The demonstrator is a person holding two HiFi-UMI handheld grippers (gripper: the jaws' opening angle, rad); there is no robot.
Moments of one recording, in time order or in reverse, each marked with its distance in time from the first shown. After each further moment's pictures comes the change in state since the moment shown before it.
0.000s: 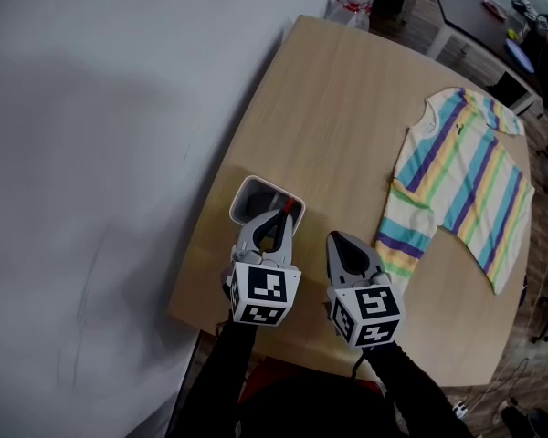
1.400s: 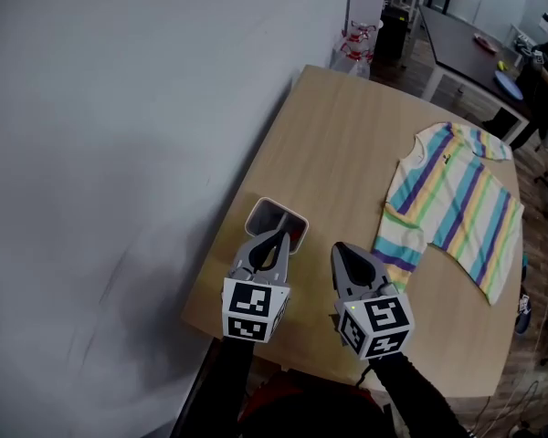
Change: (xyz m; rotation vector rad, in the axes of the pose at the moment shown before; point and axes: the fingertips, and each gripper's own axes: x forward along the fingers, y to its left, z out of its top) left arm -0.068 0.003 0.049 -0.102 -0.153 -0.003; right arm -0.056 0.025 0.059 -0.056 -0.173 0.054
